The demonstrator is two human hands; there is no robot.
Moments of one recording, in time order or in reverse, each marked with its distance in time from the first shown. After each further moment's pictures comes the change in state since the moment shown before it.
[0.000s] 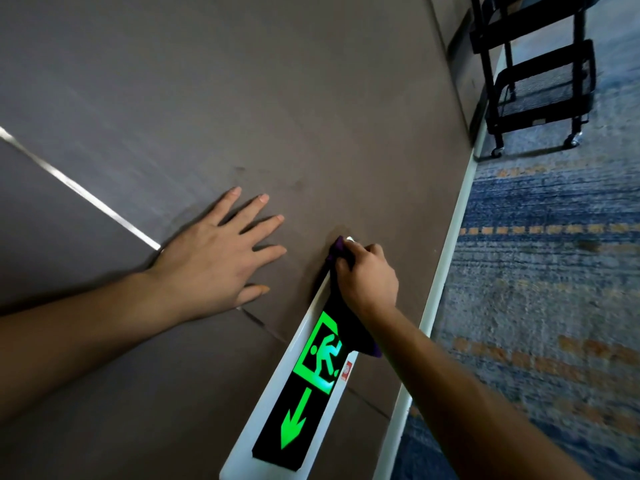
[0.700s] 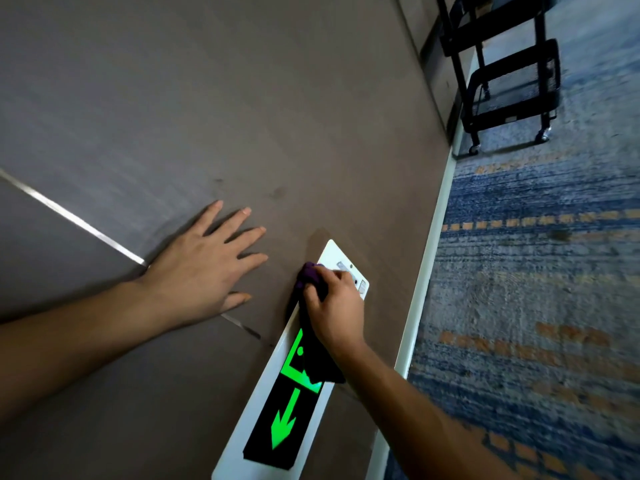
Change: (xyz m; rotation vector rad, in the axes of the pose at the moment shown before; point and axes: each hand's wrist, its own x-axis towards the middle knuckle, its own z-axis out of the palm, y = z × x) left_hand 0.002 0.004 -0.004 0.019 -0.072 0.018; right_hand -0.049 -0.003 0.018 0.276 0.005 -0.014
